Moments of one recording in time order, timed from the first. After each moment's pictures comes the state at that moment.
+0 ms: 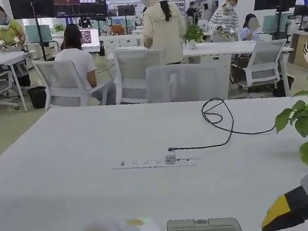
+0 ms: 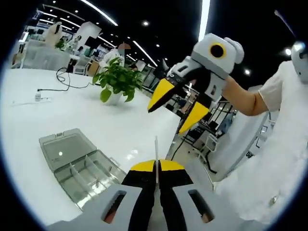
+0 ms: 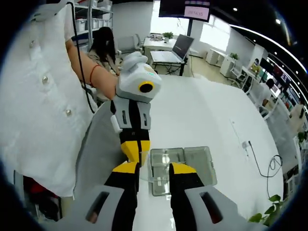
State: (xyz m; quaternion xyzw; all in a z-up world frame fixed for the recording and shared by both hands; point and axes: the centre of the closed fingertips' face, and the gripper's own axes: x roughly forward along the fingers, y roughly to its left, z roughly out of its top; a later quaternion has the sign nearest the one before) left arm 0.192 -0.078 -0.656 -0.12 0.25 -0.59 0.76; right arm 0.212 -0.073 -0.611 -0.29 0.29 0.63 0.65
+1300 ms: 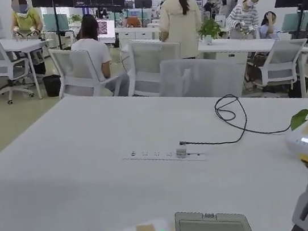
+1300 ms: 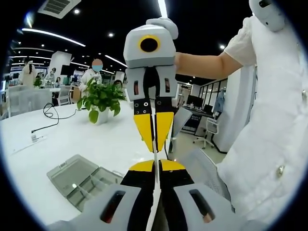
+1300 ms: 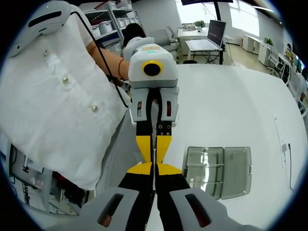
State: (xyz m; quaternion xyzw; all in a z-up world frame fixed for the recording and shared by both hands) left arm 0.175 -0.074 -0.645 -0.03 0.14 -0.63 0.76; right arm 0.170 -0.057 -0.636 -0.27 0.36 0.73 0.51
